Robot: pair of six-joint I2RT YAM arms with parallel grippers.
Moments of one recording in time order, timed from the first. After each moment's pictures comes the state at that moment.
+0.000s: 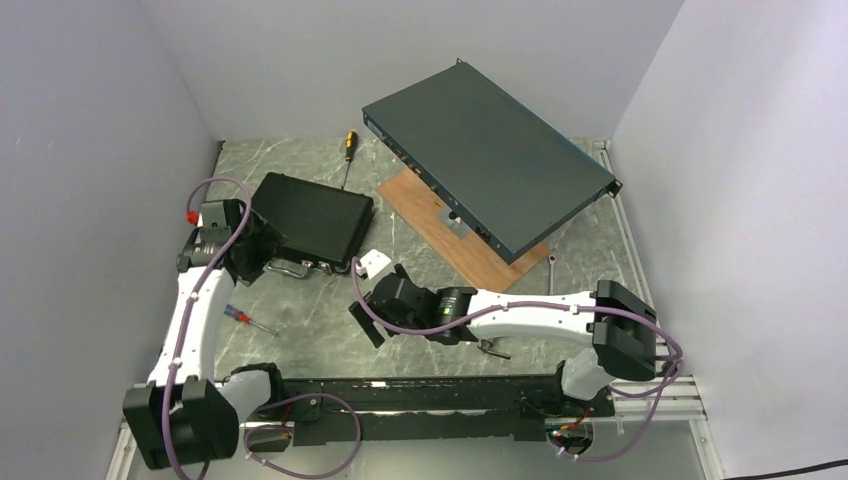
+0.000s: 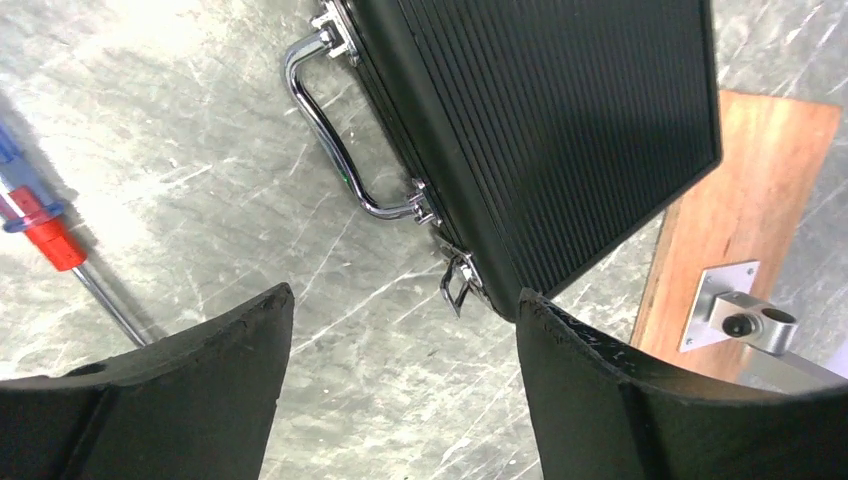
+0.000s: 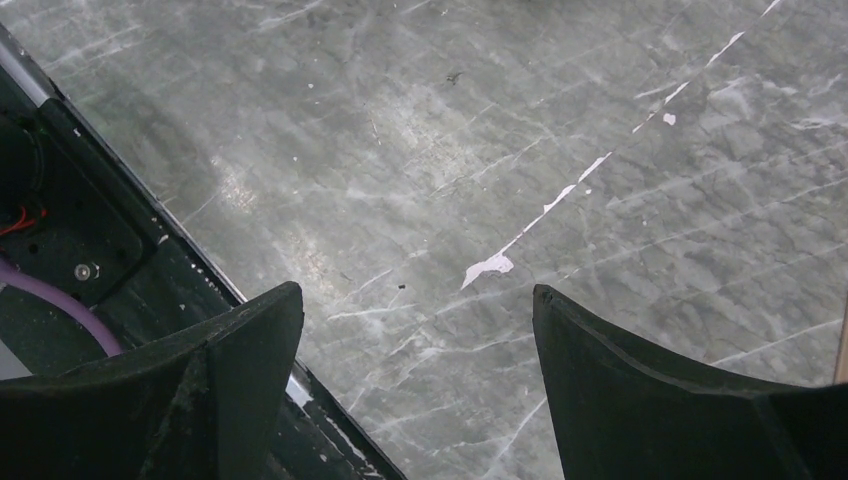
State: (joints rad) left arm 0.13 1.11 0.89 -0.70 0.00 -0.78; right arm 1.28 1.54 1.05 -0.23 0.29 0.35
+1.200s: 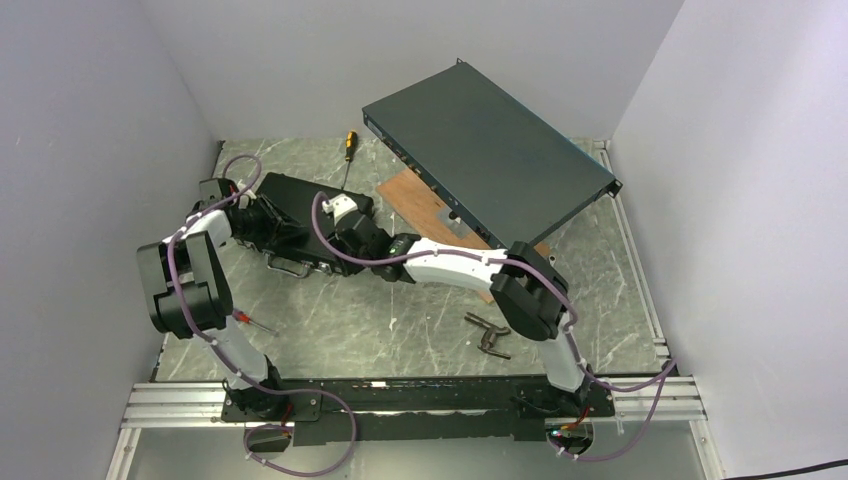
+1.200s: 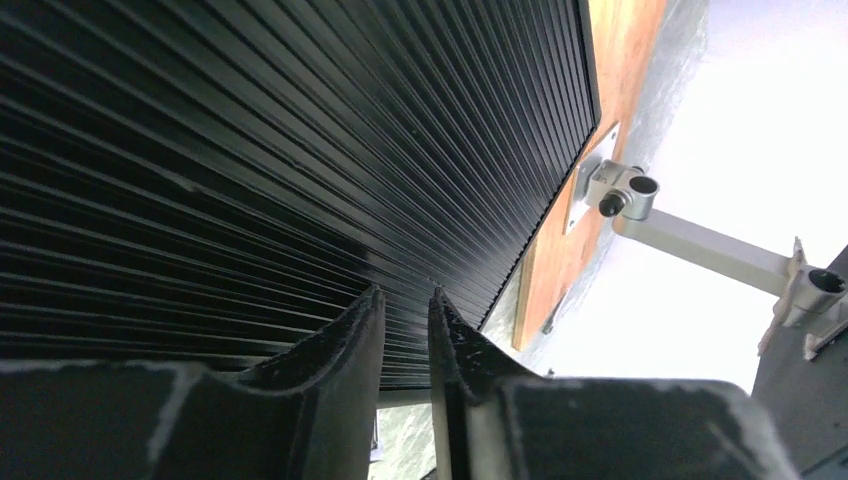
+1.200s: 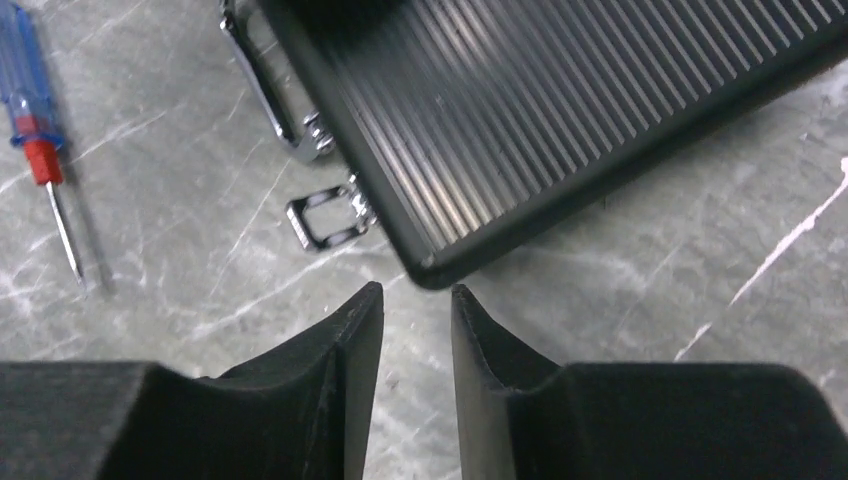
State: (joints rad) left arm 0.30 1.74 1.07 -0.32 0.73 -0.56; right arm 1.06 2.04 1.55 -0.13 0.16 0.31
